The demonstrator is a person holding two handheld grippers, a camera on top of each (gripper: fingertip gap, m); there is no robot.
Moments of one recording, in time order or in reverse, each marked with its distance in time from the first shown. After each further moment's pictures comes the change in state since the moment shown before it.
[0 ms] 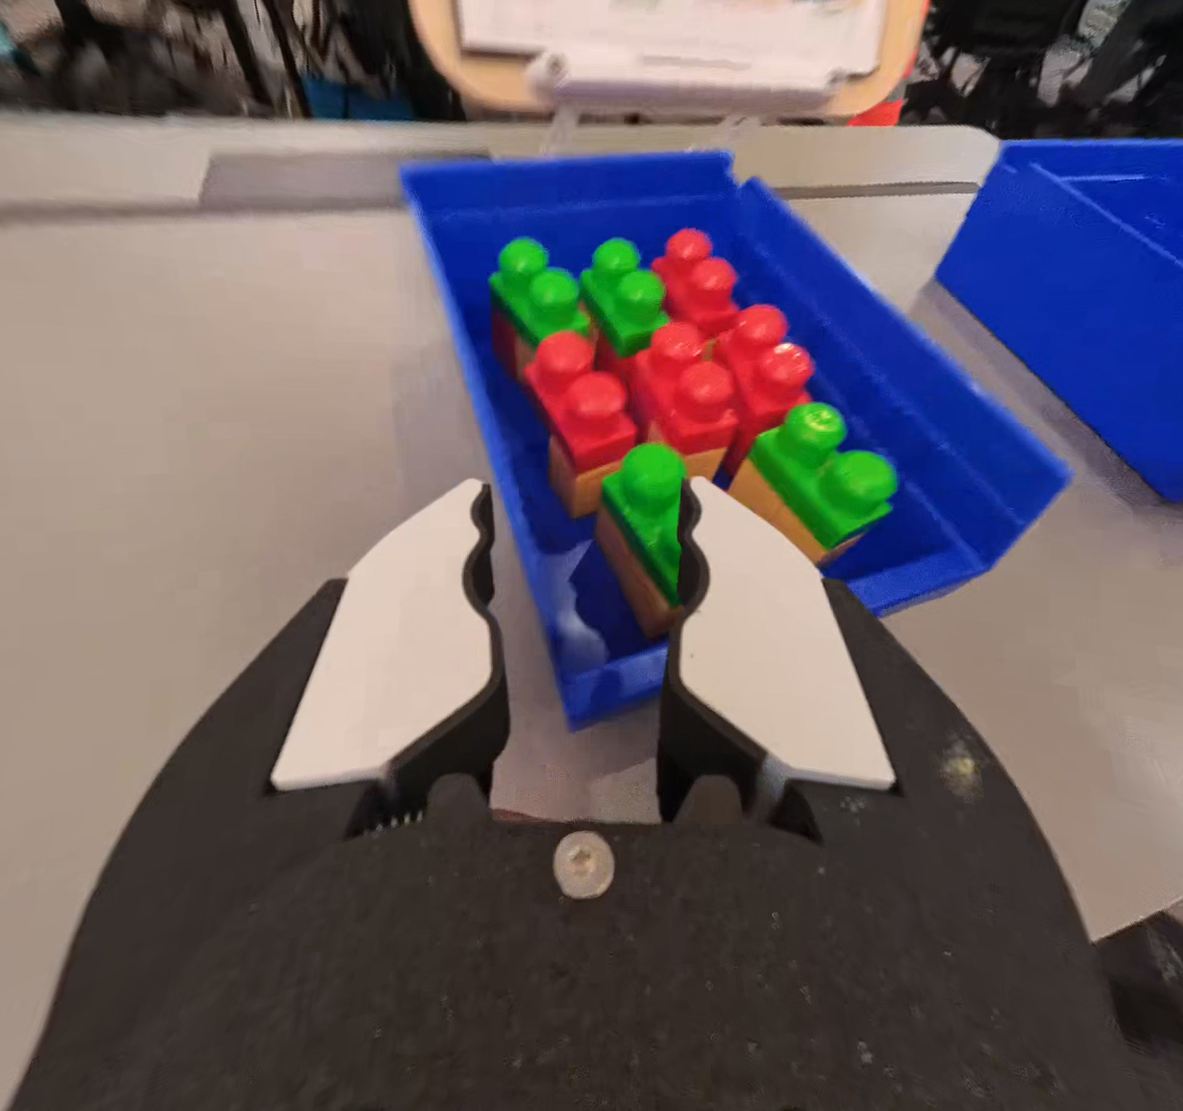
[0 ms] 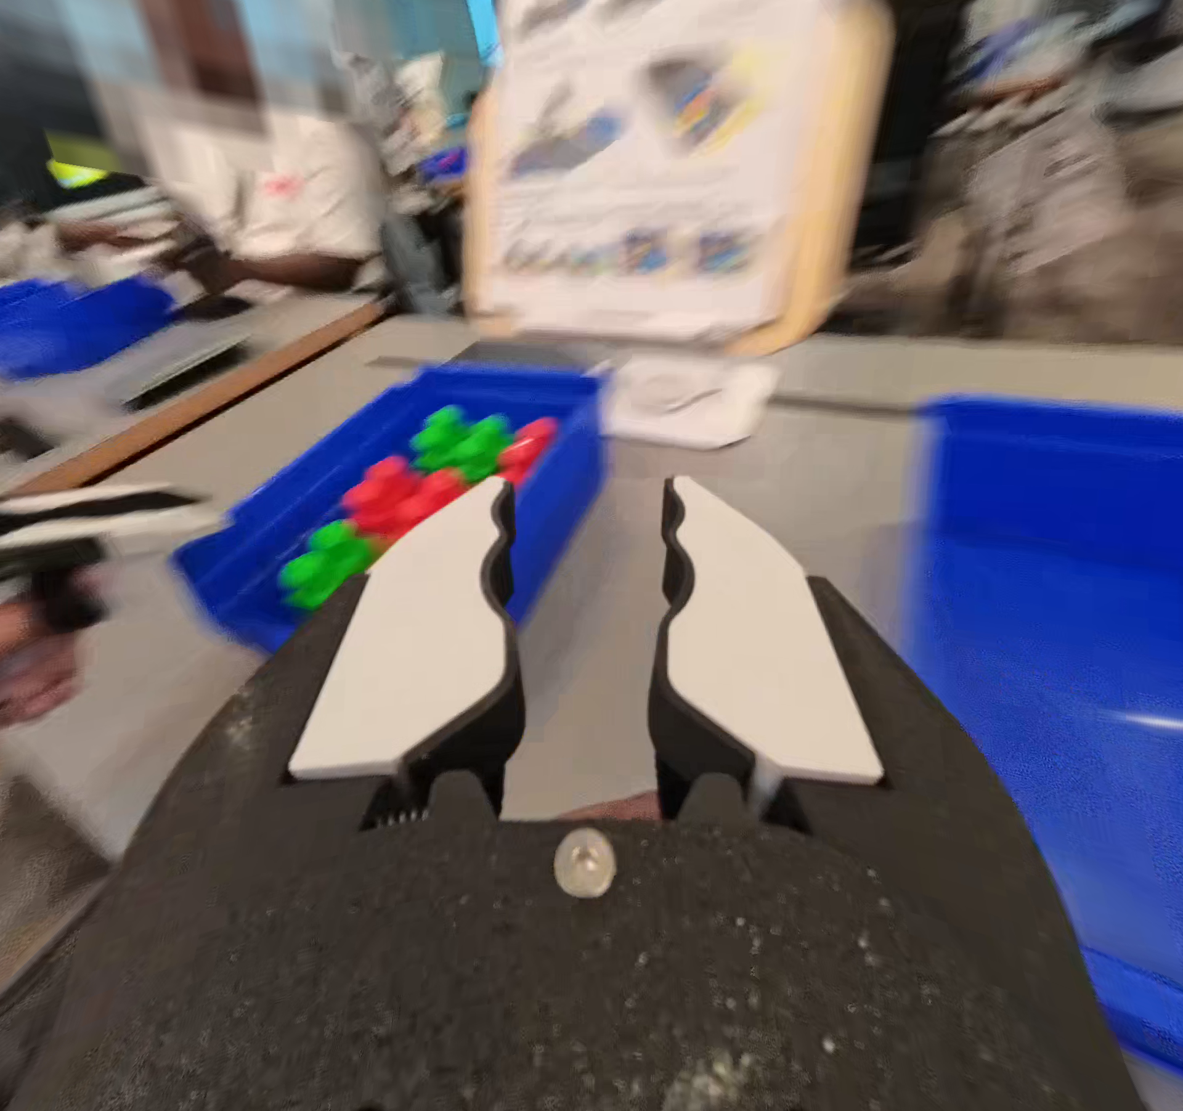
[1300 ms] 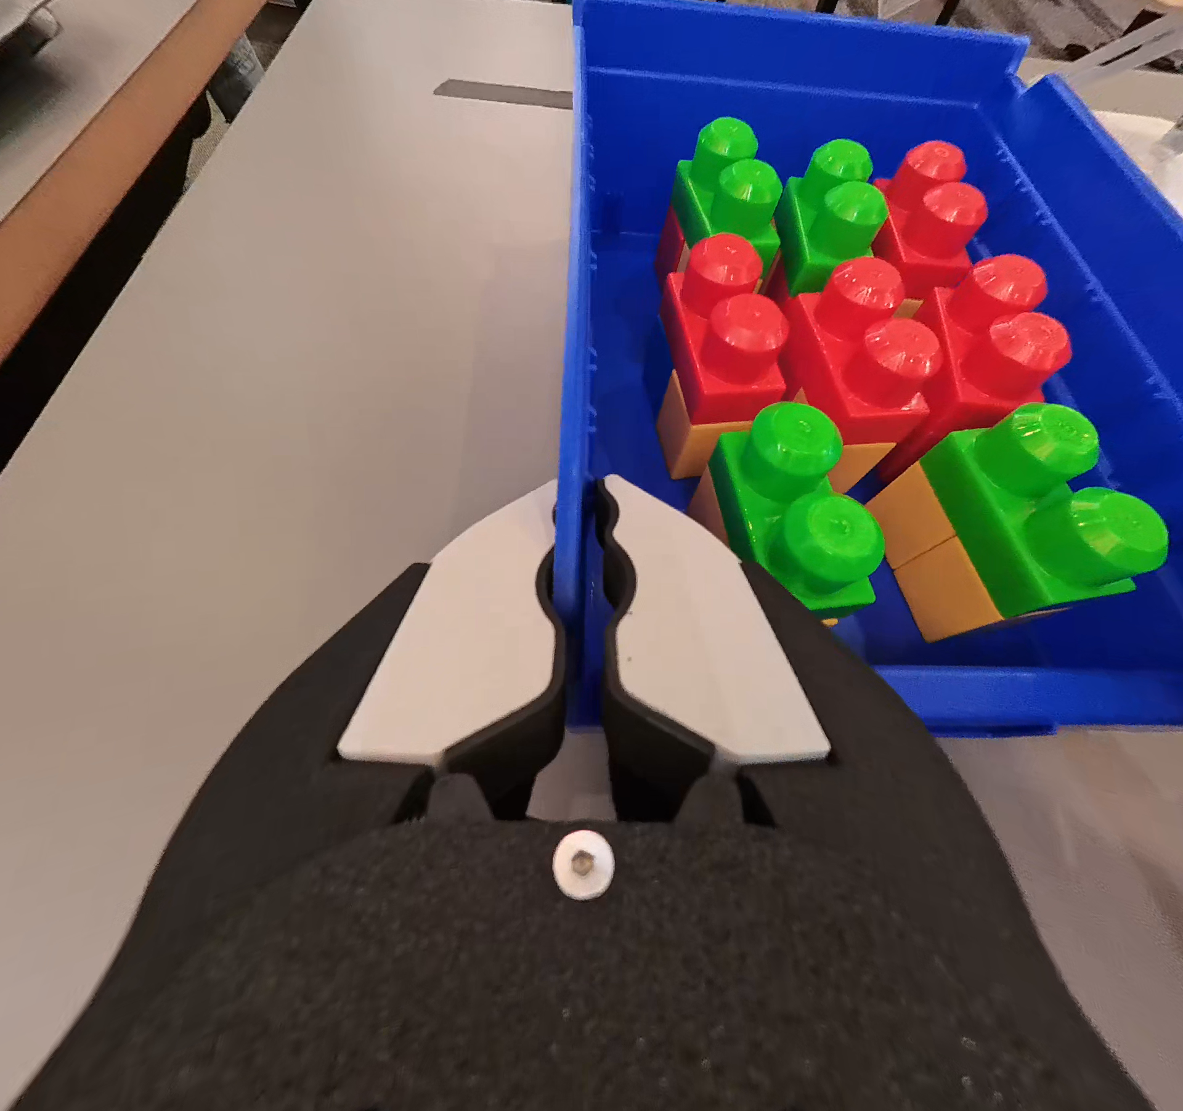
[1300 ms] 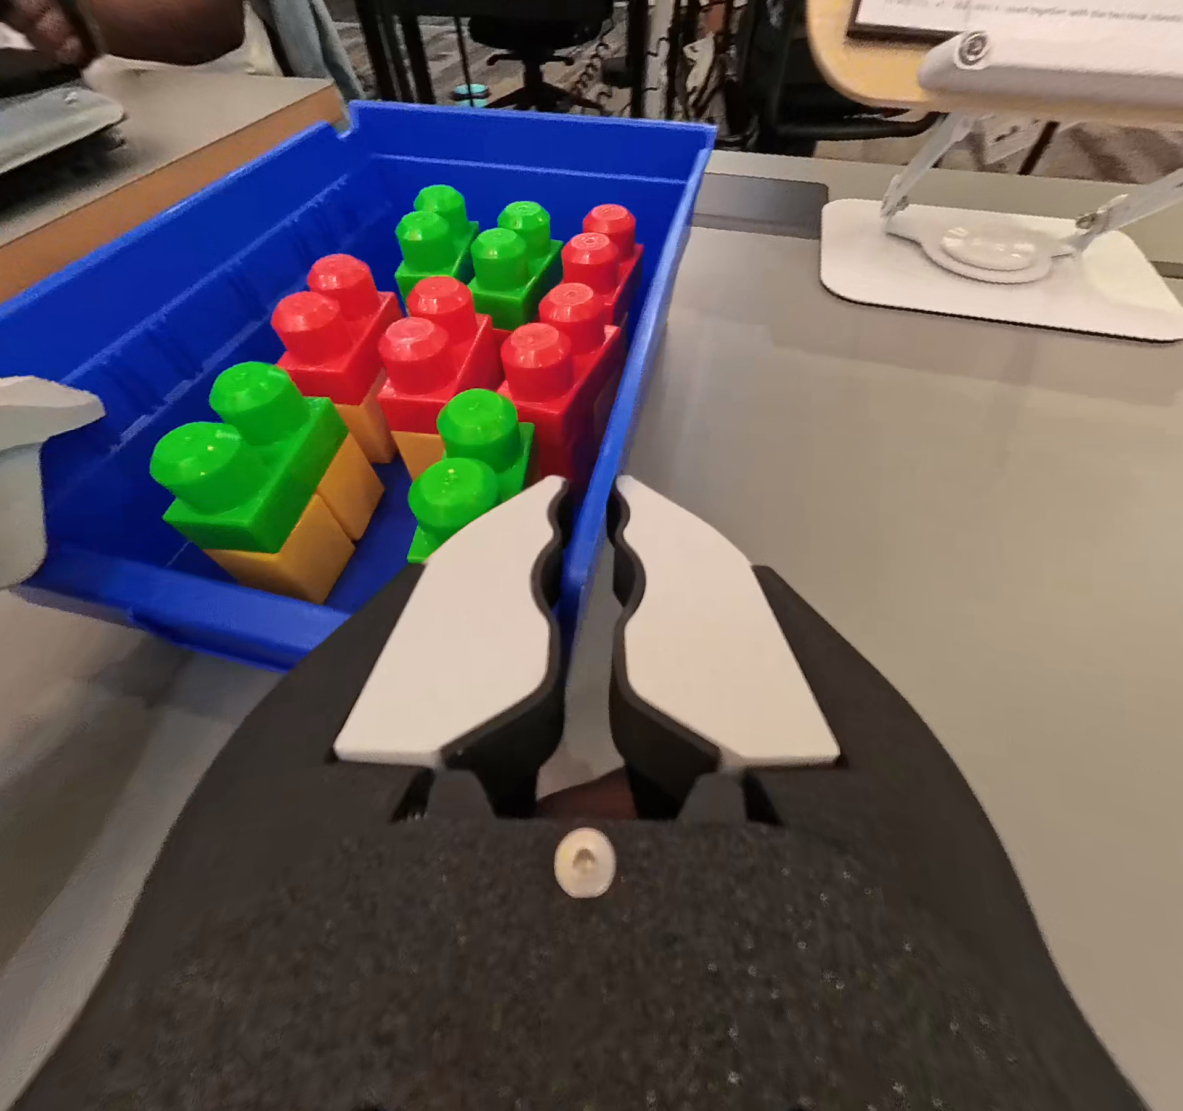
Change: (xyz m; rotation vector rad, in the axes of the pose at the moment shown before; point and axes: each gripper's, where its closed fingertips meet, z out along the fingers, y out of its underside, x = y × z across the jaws) left arm -0.255 0.047 -0.008 -0.089 -0.258 -0.130; right arm -0.258 0.136 0.221 -0.176 0.232 -0.085
